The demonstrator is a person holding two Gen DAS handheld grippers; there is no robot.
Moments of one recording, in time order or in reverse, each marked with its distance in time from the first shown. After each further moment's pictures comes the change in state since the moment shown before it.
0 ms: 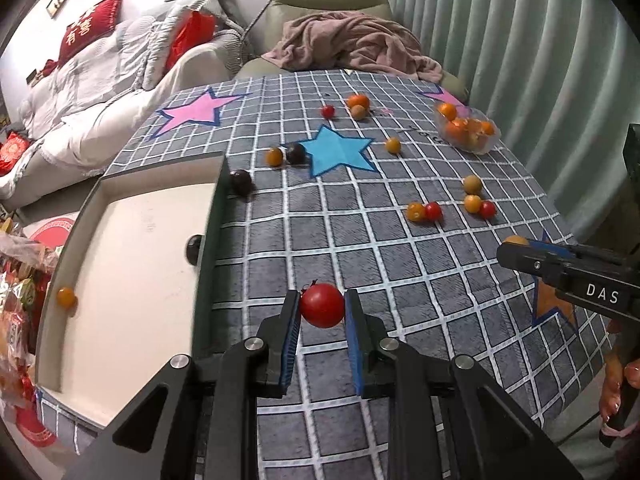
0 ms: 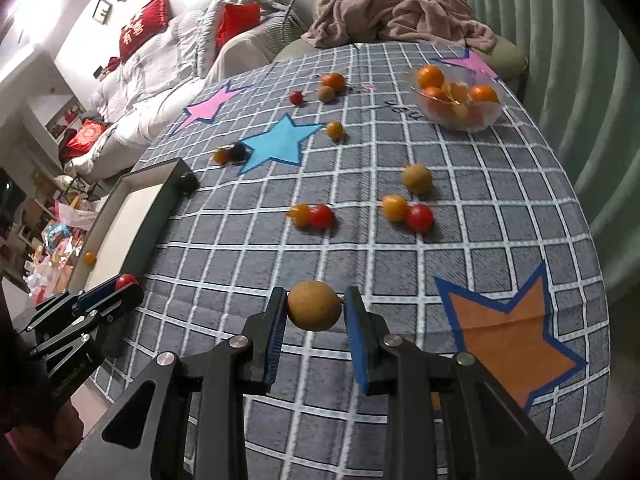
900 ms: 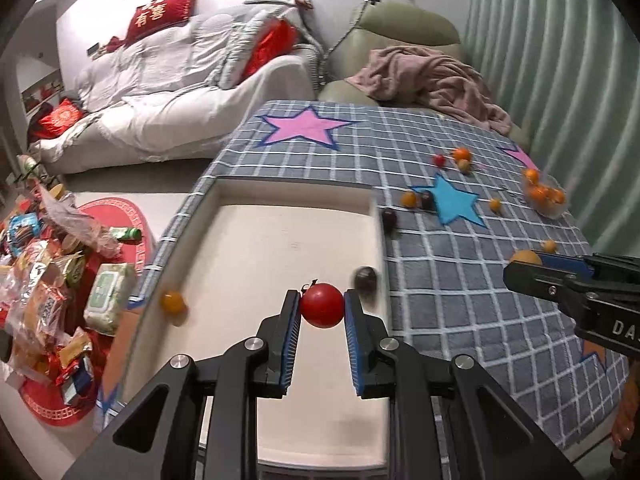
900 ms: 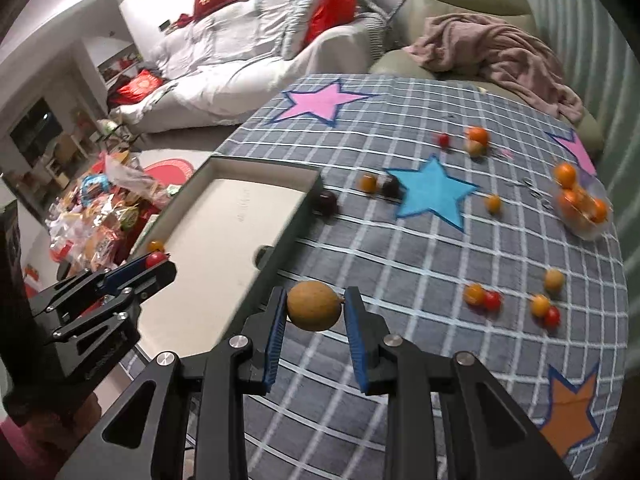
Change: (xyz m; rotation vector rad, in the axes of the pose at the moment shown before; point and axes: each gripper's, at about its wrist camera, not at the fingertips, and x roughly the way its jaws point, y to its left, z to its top) left arm -0.028 0.126 0.007 -0.166 -0.082 0.148; right arm 0.022 0.160 0.045 -0.246 0.027 0.101
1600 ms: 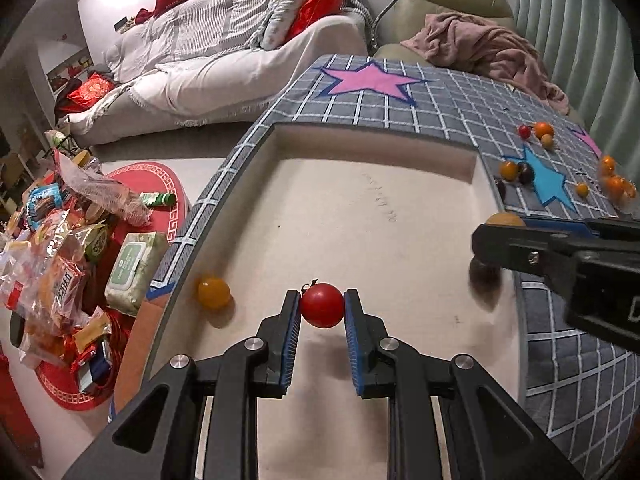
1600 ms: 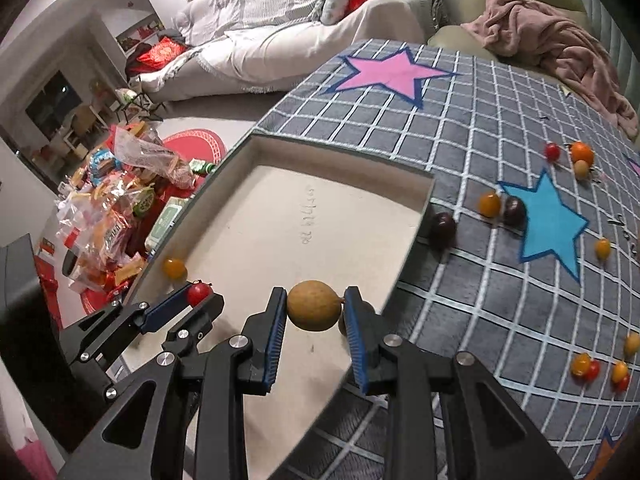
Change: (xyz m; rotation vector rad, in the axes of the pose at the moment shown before) left arm 0.072 0.043 -0.010 -0.040 0.124 0.143; right arm 0.107 0.061 0.041 -0.043 0.135 0.081
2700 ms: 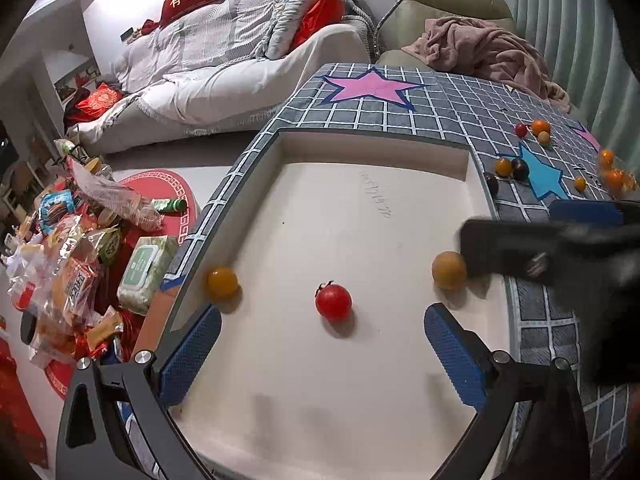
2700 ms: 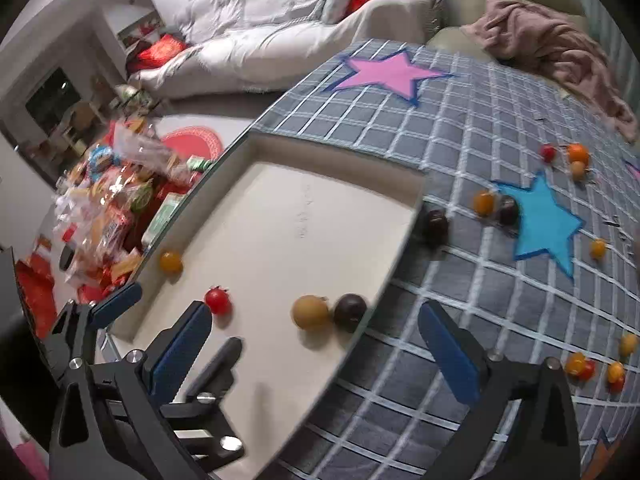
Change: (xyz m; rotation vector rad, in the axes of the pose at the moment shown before) left arm -0.023 -0.007 -0.010 0.013 -0.037 0.039; right arm -0.024 -0.010 -0.009 0.006 -0.045 -0.013
